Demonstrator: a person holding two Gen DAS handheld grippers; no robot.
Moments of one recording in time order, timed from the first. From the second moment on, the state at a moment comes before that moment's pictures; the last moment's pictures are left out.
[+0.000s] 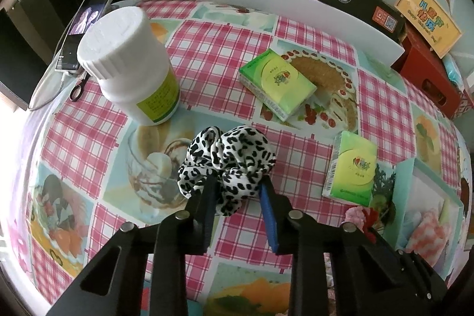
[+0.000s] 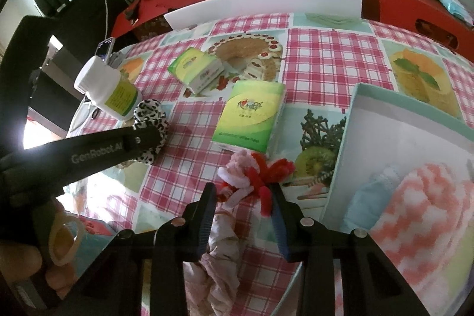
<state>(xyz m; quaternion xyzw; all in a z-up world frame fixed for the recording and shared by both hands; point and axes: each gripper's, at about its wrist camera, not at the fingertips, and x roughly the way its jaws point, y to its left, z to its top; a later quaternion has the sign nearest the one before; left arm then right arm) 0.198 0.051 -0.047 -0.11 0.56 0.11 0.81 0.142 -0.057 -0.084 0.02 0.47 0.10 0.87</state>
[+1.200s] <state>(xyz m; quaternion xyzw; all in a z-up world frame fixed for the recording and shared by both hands) 0.185 0.037 0.012 -0.11 0.50 0.08 0.85 0.130 -0.079 -0.046 0.04 0.43 0.10 0.89</state>
